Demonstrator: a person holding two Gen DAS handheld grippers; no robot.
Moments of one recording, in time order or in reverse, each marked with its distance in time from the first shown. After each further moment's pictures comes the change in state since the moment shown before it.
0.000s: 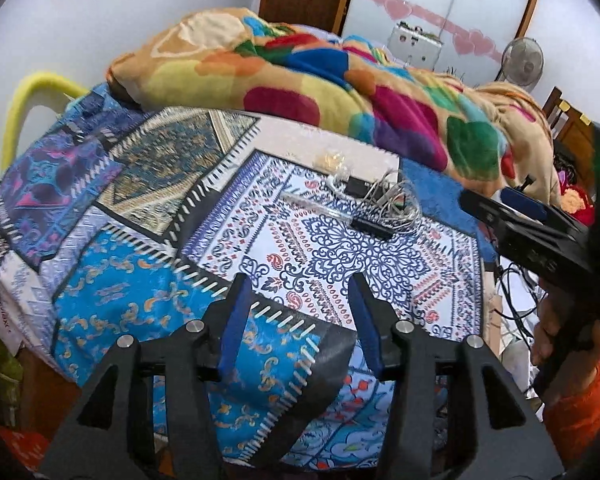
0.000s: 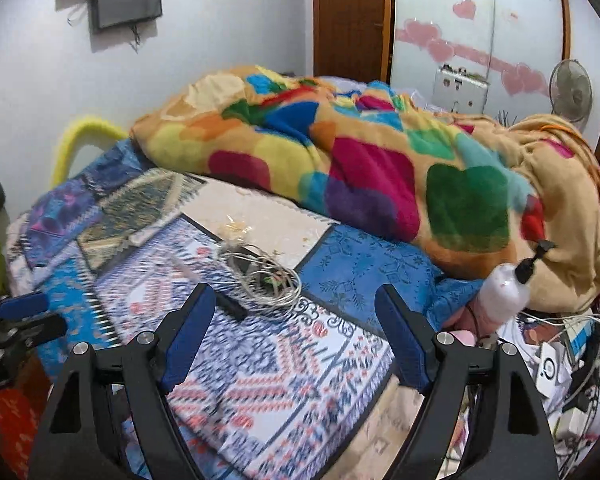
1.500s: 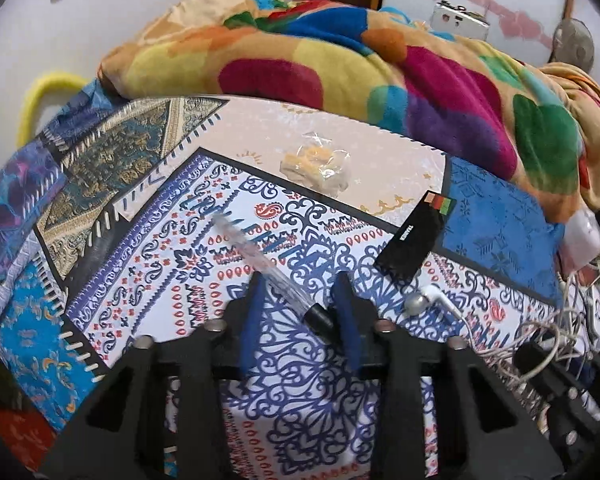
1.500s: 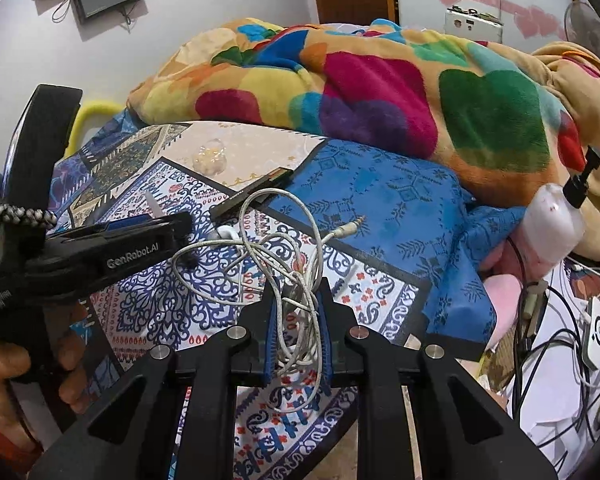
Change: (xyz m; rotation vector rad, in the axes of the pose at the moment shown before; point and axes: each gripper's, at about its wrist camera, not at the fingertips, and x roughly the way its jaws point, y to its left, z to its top) left arm 0.129 -0.064 0.039 -0.022 0.019 0.198; right arm 0.045 -0.038 -0.039 0.074 0.141 0.131
